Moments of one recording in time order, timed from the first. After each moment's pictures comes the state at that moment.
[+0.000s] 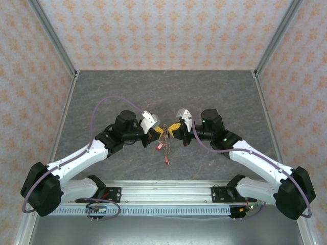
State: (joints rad) left arm -0.59 1.15 0.69 -0.04 0.50 0.08; right arm 0.65 1.08 0.70 0.00 -0.59 -0.04
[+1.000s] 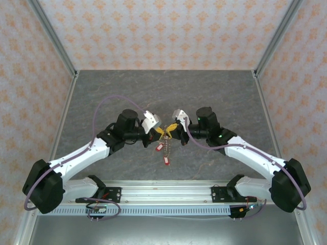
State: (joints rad) left arm -0.59 1.19 0.72 -0.08 0.52 0.09; right arm 0.65 1.17 0.73 -0.02 -0.60 -0.12
